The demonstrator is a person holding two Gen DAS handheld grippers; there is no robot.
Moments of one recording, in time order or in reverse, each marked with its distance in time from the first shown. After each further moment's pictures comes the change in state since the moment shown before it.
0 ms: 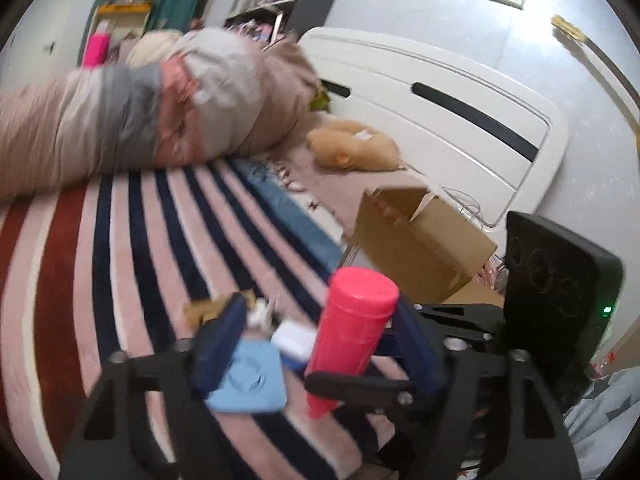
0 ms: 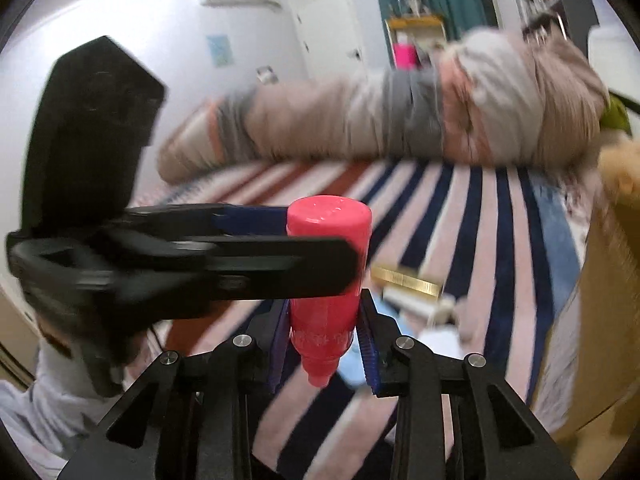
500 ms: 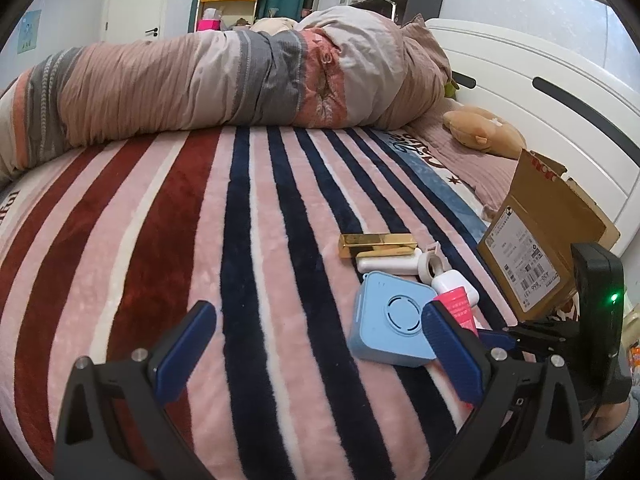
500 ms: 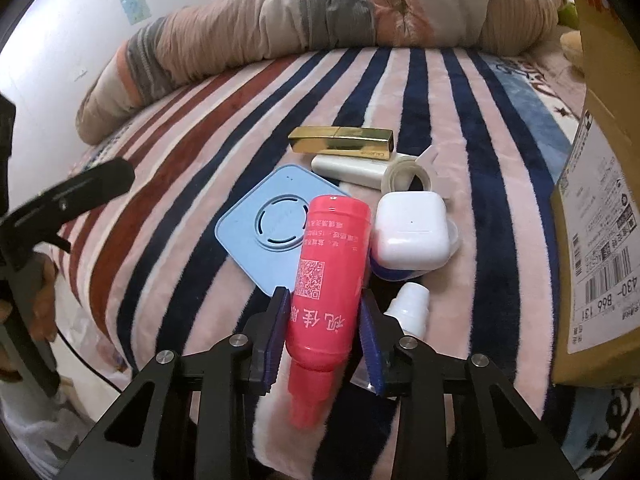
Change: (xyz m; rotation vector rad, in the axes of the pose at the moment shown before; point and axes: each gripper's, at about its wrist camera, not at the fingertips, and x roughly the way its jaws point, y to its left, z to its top) left arm -0.003 0.073 -0.088 -0.165 0.029 0.428; right arm 0.079 -0.040 -0.071 0.206 0.319 -0.175
